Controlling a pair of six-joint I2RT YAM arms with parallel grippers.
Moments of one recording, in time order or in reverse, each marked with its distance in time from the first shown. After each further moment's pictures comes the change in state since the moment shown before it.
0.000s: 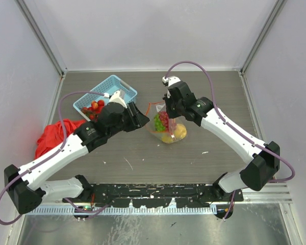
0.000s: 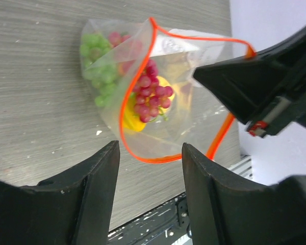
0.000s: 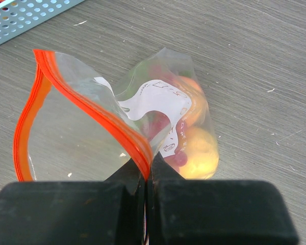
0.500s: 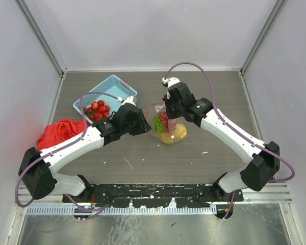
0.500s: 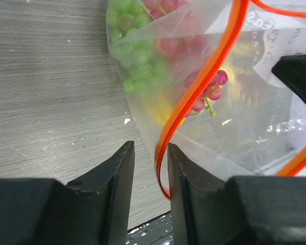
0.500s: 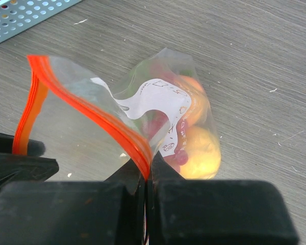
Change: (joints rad) left arm 0.000 0.179 -0.017 -0.021 0.016 0.016; right arm 0.000 -0.003 -0.017 0.013 -0.001 0.000
